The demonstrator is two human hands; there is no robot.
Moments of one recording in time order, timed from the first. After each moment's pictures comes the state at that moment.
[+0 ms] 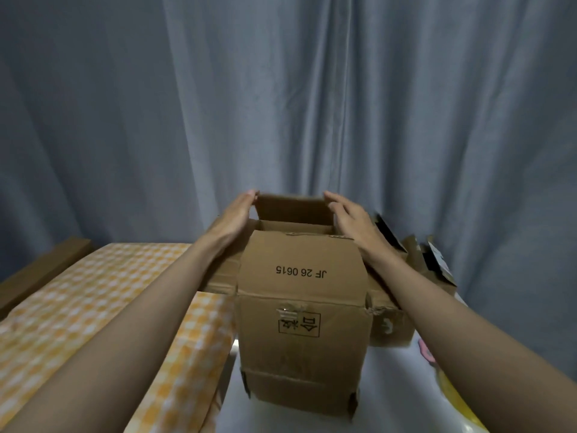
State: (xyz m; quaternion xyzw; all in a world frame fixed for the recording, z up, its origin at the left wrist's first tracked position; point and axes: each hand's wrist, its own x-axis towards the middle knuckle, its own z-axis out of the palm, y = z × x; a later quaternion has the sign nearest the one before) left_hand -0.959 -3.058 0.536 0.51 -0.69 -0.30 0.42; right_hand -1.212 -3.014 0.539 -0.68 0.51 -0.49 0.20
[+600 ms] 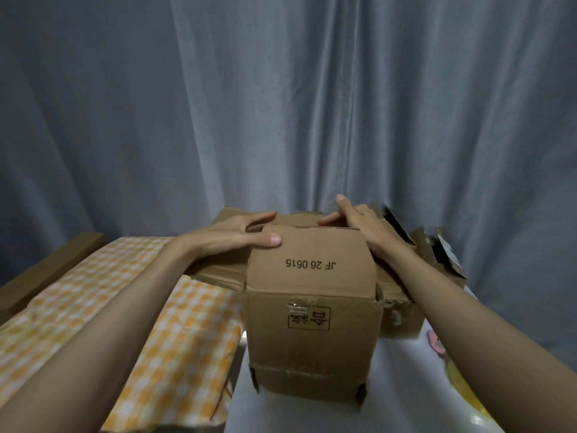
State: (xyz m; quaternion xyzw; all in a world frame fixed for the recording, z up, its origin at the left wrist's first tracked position) left_hand -0.935 -2.980 0.566 0.49 -0.81 -0.30 0.14; right_hand -1.214 -2.996 0.542 -0.69 0.54 -0.40 0.27
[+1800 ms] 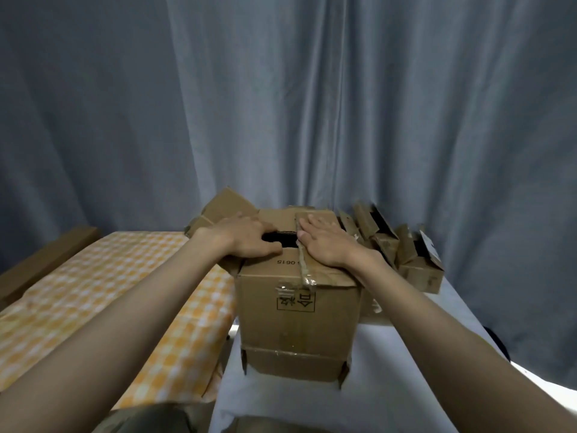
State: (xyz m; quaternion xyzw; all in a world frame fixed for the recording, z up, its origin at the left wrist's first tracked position) left_hand -0.985 -2.977 0.554 0.57 -0.82 0.02 -0.05; right_hand -1.186 -2.974 0.519 -0.80 0.59 -0.09 0.09
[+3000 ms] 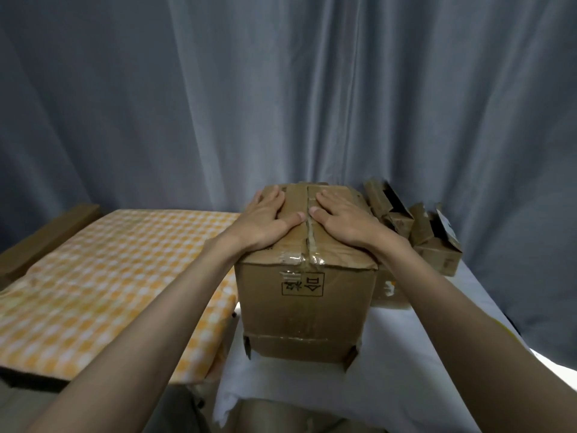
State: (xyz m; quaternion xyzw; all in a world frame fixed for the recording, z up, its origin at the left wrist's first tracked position) left_hand -1.005 -2.979 0.515 0.59 -0.77 -0.16 0.18; right_hand -1.202 -2.995 0.507 -0.77 0.60 -0.17 0.13
